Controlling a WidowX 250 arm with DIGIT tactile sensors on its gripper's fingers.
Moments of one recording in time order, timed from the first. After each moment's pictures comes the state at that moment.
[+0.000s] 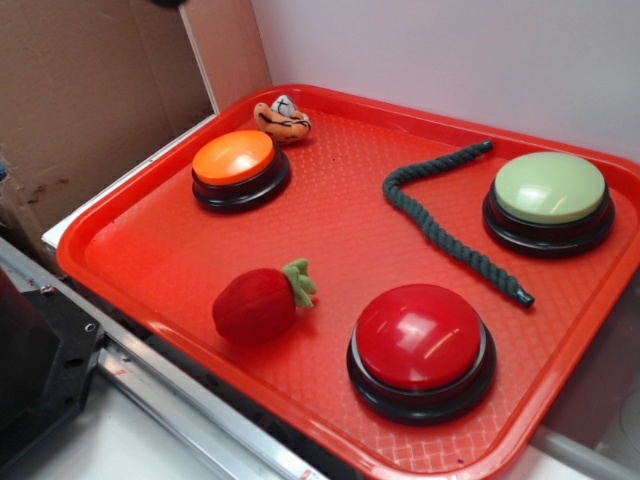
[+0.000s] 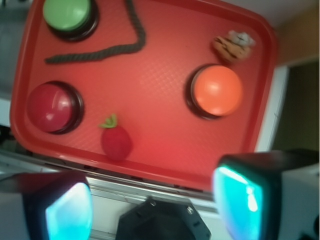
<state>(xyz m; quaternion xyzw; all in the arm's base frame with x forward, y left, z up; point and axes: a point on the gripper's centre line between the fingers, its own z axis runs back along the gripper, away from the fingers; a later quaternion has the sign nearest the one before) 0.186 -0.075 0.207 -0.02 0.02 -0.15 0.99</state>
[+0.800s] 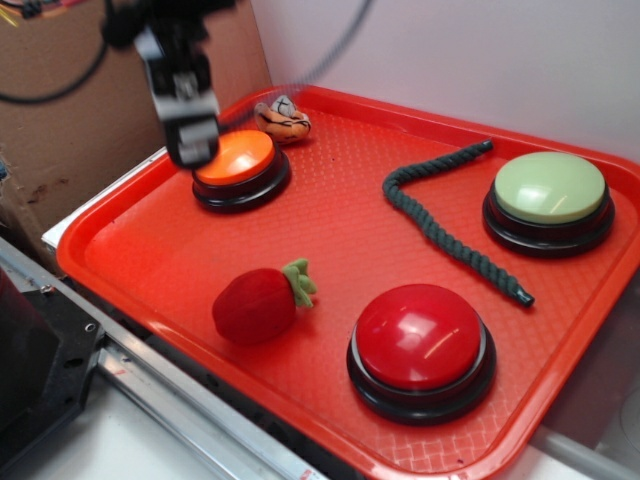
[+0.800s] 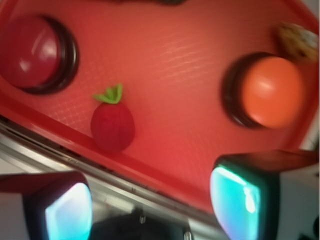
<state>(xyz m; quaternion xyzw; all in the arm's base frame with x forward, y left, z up) 0.178 -0.073 0.119 0.01 0.07 -0.26 0.96</state>
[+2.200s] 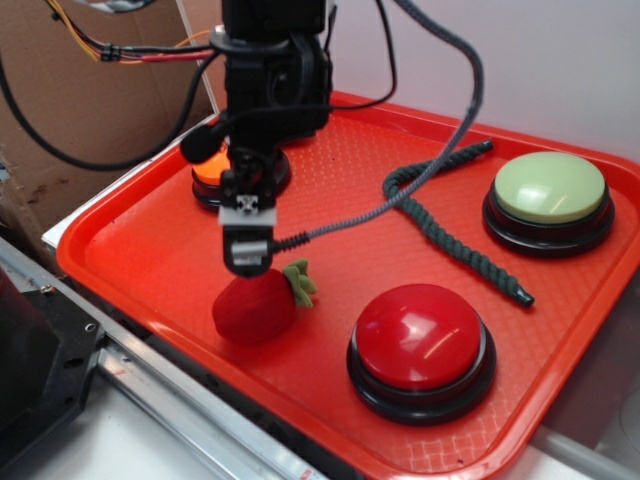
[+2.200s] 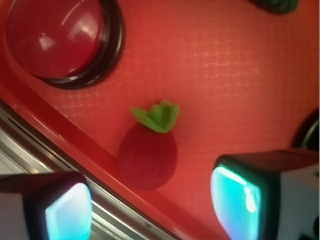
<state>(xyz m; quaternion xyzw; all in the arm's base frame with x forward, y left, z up) 0.172 -0.107 0.079 -0.02 0.12 -0.34 0.93</state>
